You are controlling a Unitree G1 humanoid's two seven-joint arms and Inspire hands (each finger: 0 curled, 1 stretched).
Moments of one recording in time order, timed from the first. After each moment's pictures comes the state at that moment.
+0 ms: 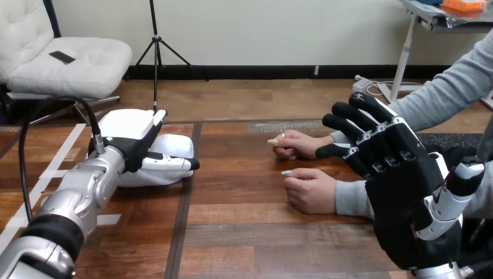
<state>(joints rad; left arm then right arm) -0.76 0.49 -0.47 1.06 0.82 -0.14 0.07 0.26 -0.05 -0.04 -0.19 0.51 -0.40 0.53</state>
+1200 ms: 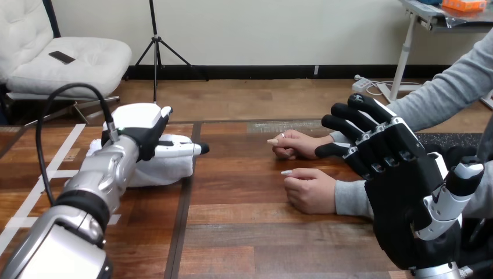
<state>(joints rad) -0.94 0.37 -0.47 1.30 0.78 -0.09 0.05 0.26 -0.05 -0.04 -0.19 0.51 -0.40 0.53</state>
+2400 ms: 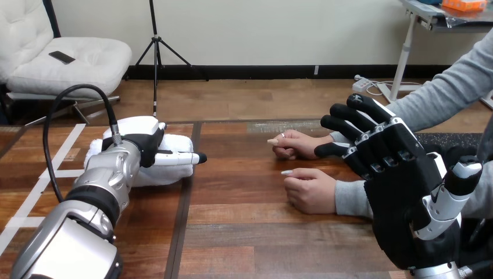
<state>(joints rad) -0.96 0.34 -0.50 1.35 0.76 0.00 -0.06 0.26 -0.05 -0.04 -0.19 0.50 -0.40 0.53</state>
